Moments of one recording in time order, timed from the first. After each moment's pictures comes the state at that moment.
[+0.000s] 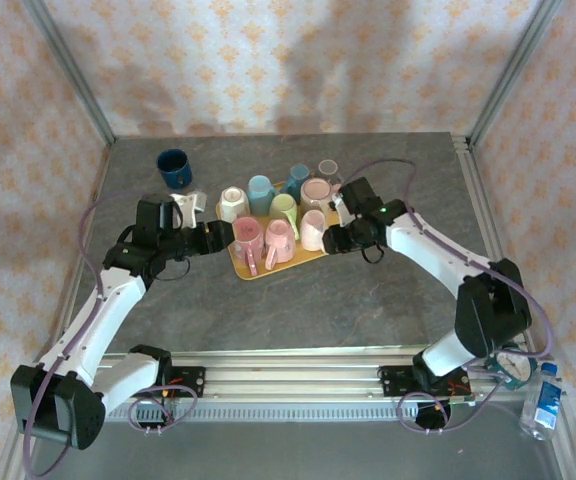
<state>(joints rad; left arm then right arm) -0.16 1.03 0.84 -0.50 0.52 -0.47 0.51 1.54 1.15 -0.73 -0.14 0.21</state>
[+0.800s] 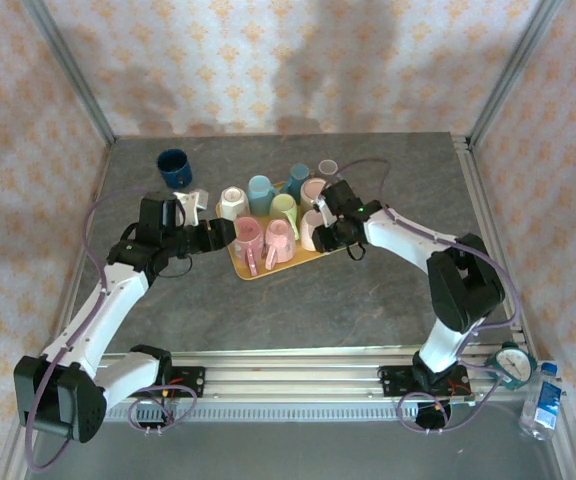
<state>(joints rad) -0.16 1.07 0.84 -0.47 0.52 -0.49 0.54 1.72 1.17 -0.57 -0.09 0.15</state>
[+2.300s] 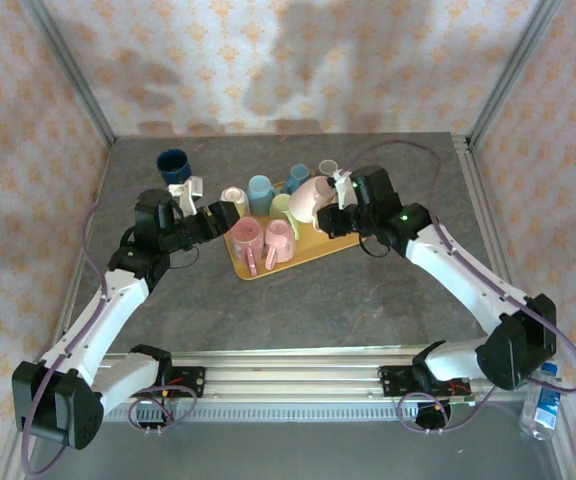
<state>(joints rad) -0.19 1.03 0.79 -0.14 0.58 -0.80 0.55 1.32 1.18 -0.56 -0.26 0.26</state>
